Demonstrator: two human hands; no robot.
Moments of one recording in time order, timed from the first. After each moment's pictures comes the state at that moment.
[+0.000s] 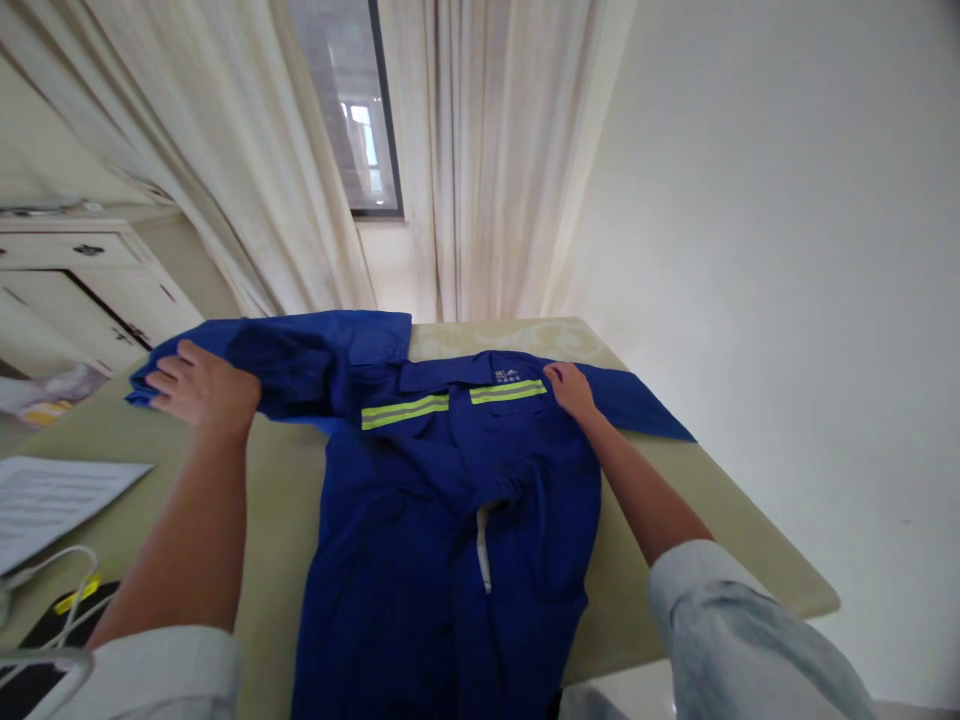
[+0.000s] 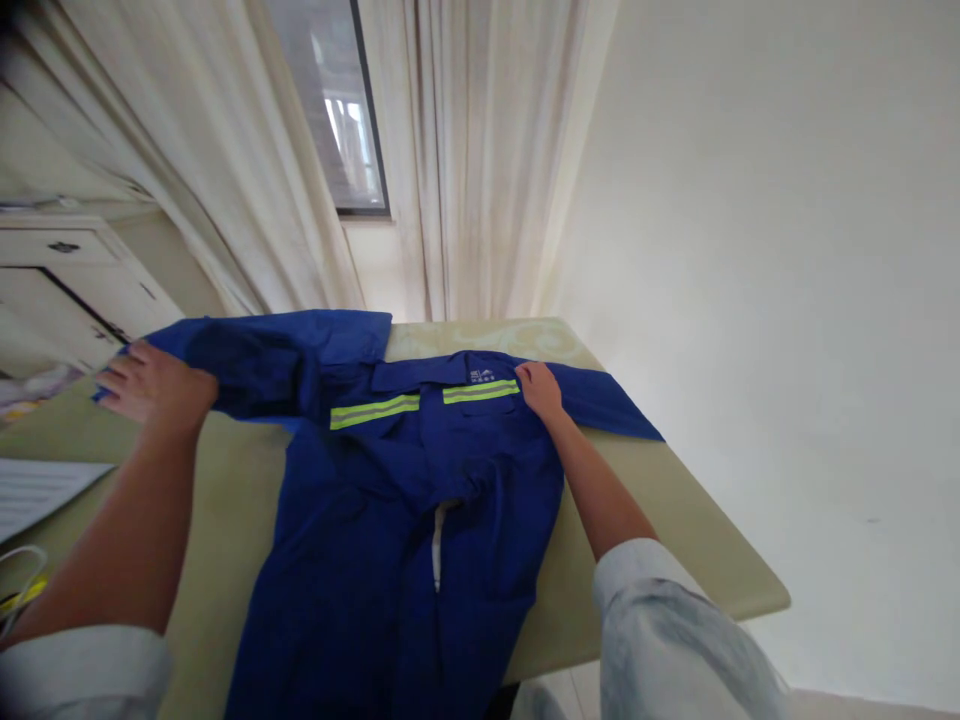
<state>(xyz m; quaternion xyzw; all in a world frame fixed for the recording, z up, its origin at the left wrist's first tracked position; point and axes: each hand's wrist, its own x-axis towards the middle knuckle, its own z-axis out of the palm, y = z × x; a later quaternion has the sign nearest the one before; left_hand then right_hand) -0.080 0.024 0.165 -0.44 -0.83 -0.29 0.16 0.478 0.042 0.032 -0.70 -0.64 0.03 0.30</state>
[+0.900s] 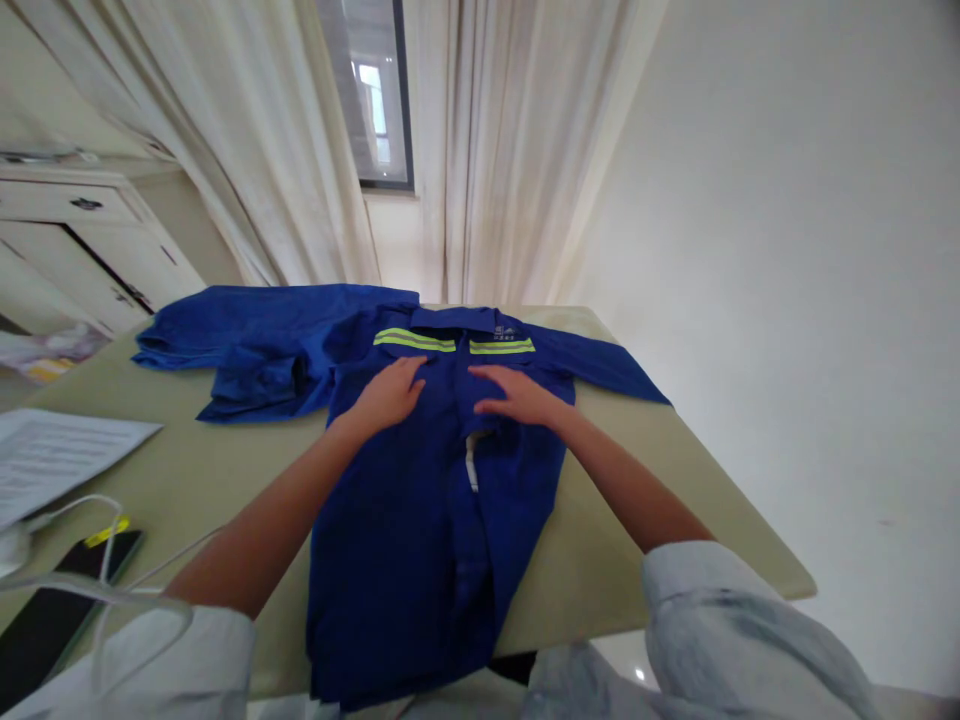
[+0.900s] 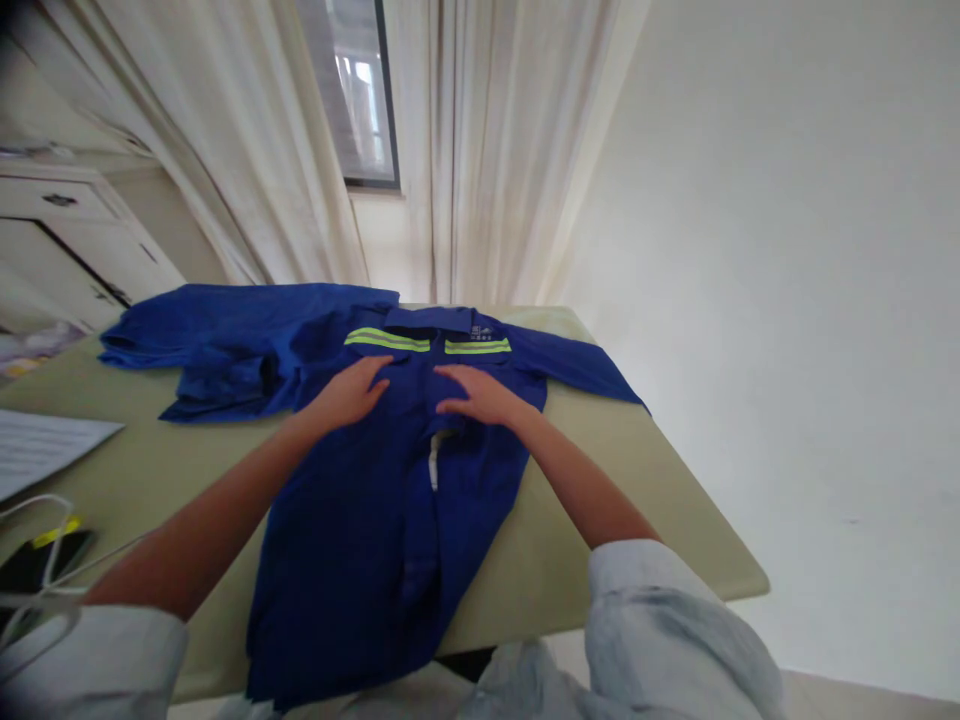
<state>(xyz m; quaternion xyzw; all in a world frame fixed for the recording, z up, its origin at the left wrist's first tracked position) 0.053 0.005 0.097 -0.84 -0.52 -0.15 -0.09 0.355 -0.004 0.085 -0.41 -0.88 0.14 0.21</state>
